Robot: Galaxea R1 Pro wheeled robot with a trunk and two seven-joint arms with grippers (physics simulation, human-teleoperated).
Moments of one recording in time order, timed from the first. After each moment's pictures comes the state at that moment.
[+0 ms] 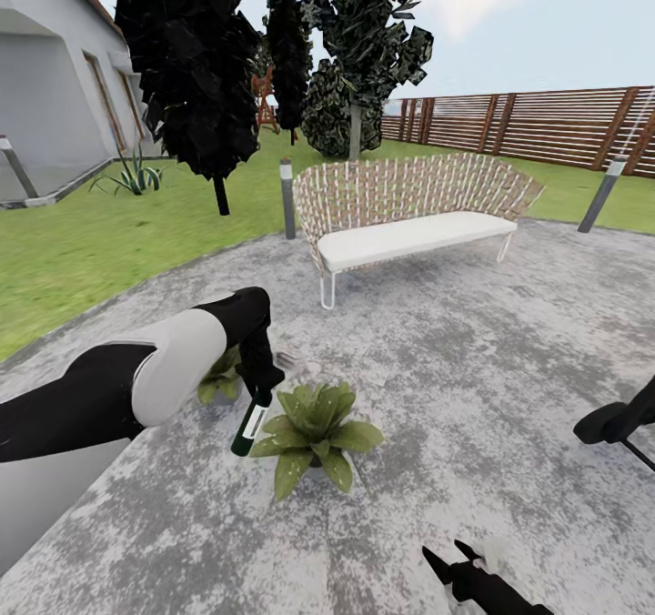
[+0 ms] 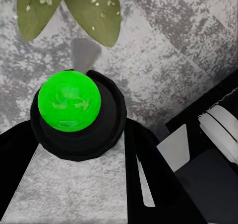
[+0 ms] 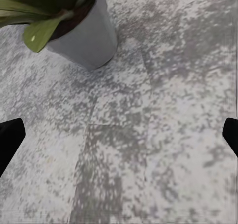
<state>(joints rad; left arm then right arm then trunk) -1.52 -0.17 0.05 0.04 -1.38 1.01 -1.37 -0.42 -0.16 -0.33 -0.20 -0.02 -0.37 0.80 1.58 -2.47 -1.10</state>
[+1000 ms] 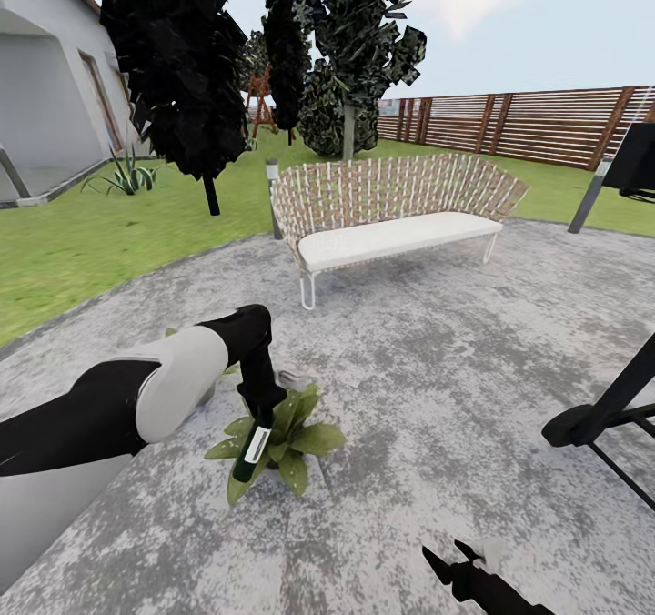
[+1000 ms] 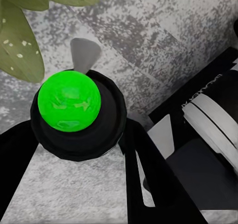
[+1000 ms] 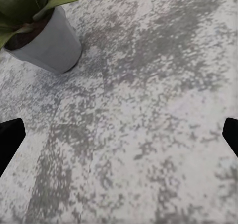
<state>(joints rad) -1.45 -0.17 0.05 0.04 -1.39 1.00 -1.42 -0.42 -0.16 -0.33 -0.20 -0.02 -0.37 0.80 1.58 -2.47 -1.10</state>
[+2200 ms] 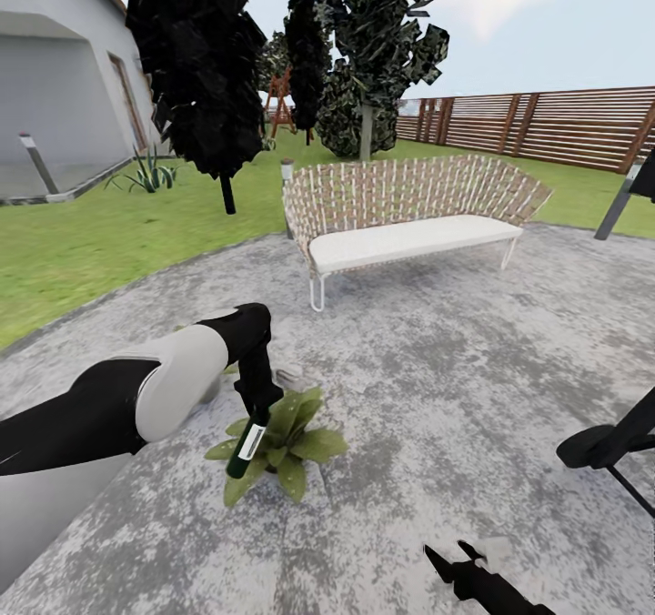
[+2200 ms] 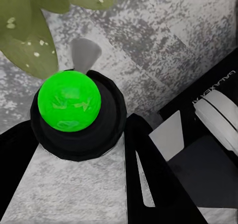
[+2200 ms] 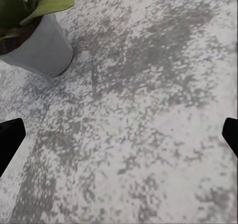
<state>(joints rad) -1.46 -0.17 0.05 0.04 -1.43 1.00 -1.42 -0.42 -0.16 -0.33 -0.20 -0.02 -0.37 0.77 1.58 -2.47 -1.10</state>
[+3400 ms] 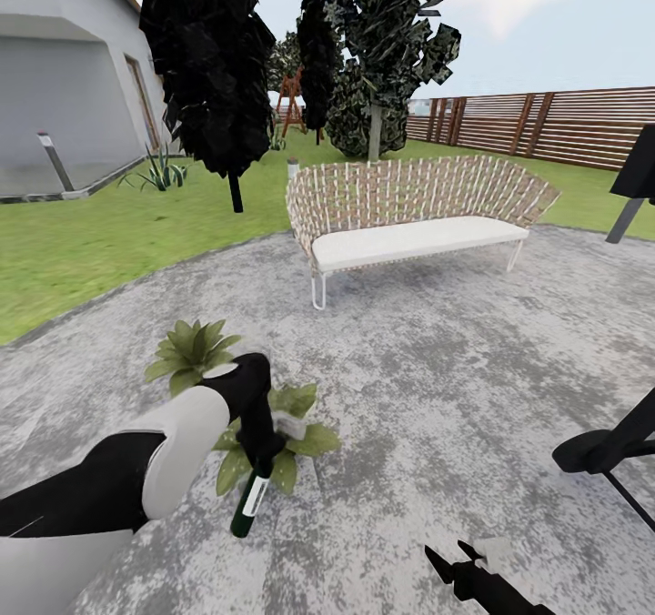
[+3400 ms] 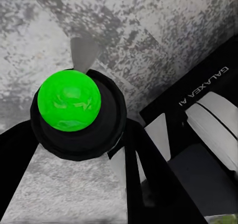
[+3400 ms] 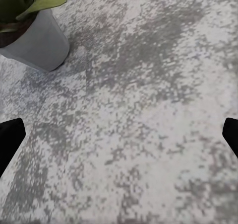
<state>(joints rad) -1.19 -0.17 0.06 -0.15 -1.42 1.01 -1.42 -0.42 -0.16 -0.33 -0.19 -0.02 -0.37 0.77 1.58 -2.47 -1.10</state>
